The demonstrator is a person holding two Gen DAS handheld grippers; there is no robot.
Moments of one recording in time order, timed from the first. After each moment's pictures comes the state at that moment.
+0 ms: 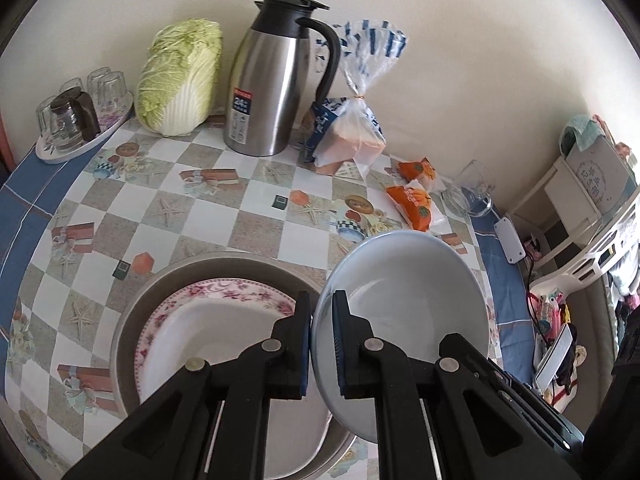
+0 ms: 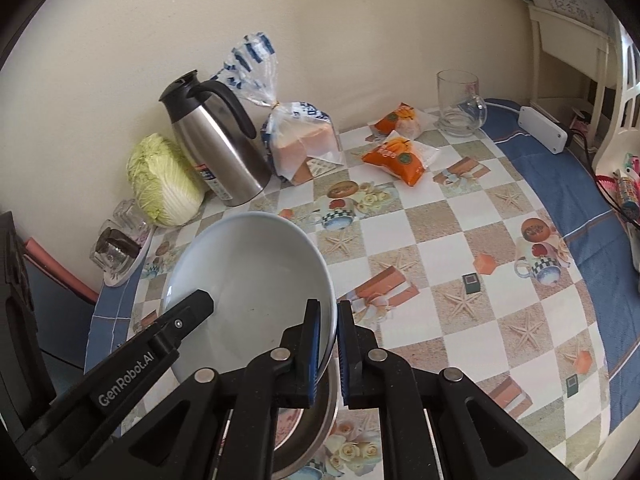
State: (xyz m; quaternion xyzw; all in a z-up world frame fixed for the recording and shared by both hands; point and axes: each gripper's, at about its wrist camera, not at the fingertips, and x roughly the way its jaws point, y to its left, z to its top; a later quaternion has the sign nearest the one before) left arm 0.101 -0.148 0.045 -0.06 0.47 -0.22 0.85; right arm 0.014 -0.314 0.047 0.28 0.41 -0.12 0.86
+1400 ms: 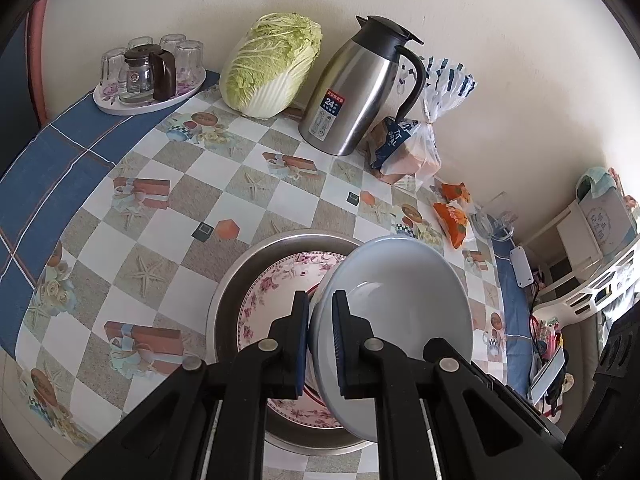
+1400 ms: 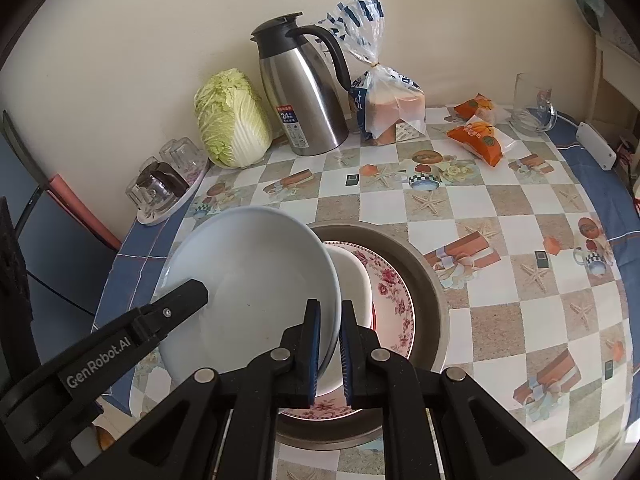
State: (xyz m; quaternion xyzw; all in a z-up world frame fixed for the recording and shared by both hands) left arm 0.087 -0.047 0.037 -0.12 0.49 -0.18 0.85; right arm 0.022 -0.214 0.048 0.23 0.43 -0.05 0.87
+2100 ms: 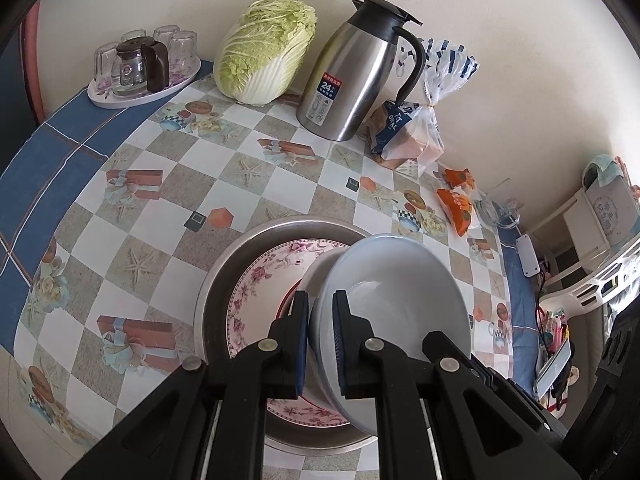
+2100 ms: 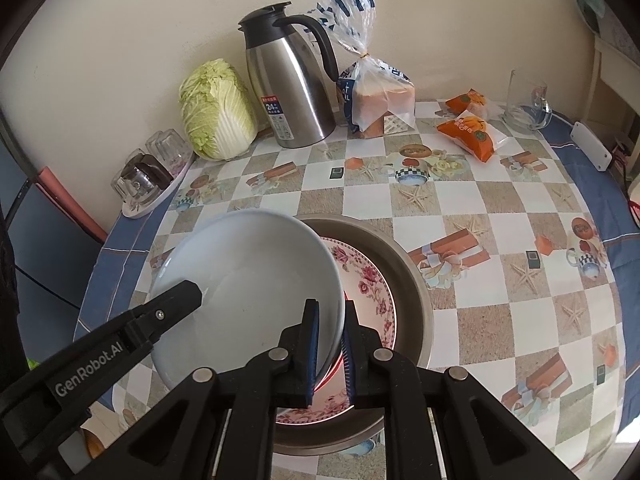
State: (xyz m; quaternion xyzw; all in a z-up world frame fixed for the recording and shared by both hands) left arm 0.089 -0.061 0.028 -0.11 0.50 -0.17 0.84; right arm 0.026 -0.222 0.035 0.22 0.45 -0.06 0.87
